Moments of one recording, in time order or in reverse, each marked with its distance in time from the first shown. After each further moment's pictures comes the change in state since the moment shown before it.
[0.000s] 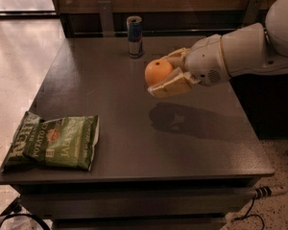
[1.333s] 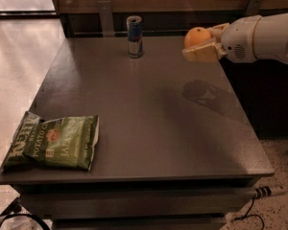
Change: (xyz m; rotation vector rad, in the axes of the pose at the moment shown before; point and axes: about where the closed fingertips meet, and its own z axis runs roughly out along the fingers) arm 0.037 -0.121 -0.070 0.412 -0.020 0.186
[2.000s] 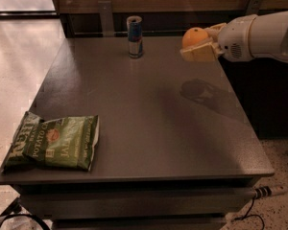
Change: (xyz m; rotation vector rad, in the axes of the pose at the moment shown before) arm 0.000 -0.002 0.007 -0.001 0.019 -0.005
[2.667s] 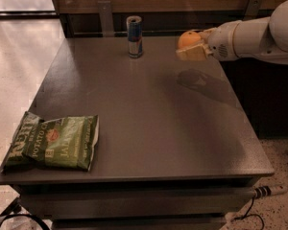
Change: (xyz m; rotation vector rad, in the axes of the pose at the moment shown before) arm 0.026 -0.035 0.051 0.010 0.014 0.048
